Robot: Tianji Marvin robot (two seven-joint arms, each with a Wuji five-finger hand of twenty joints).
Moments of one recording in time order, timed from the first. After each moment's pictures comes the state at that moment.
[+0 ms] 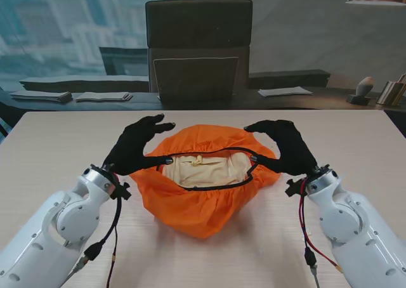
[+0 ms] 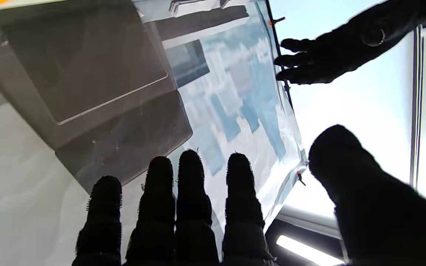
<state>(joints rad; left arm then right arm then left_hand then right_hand) 1.51 -1.09 -1.28 -1.67 0.68 -0.33 0.11 -1.54 -1.10 1.41 -1.55 -0.68 -0.63 -0.25 0.63 -0.21 0.01 -0.05 0.19 -0.04 0.40 0.26 0.18 0.09 0.21 0.33 0.09 0.17 0.25 0.36 -0.05 0.24 0.55 0.31 0.28 -0.46 0.91 -0.14 0.36 -0.08 0.67 0.24 0.47 0.09 0.56 0.30 0.42 0.01 0.40 0.29 0.01 0.17 0.87 0.37</state>
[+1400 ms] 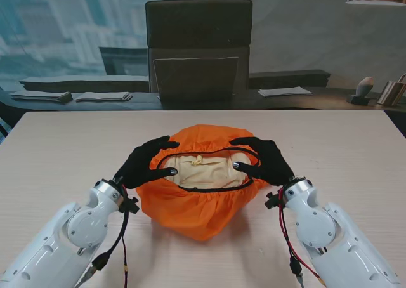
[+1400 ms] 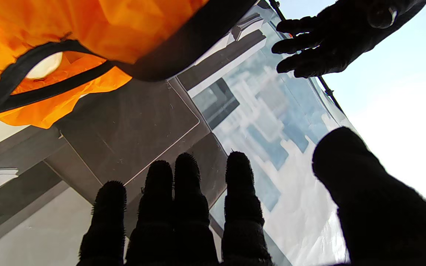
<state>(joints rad) 1.50 -1.11 -1.22 -1.54 0.51 -0.32 0.06 -1.55 -1.13 1.28 -1.55 -0.49 -0.37 -0.14 0.68 -0.20 0.03 -0.04 0.19 -0.05 0.50 0.31 0.20 0.10 0.26 0.28 0.14 0.18 0.27 0.35 -0.03 0.25 0.57 0.30 0.26 -0.45 0.89 -0.14 0.39 -0.08 0.64 0.21 0.46 0.12 0.49 0.29 0.41 0.01 0.33 0.25 -0.05 0.11 0.93 0.23</state>
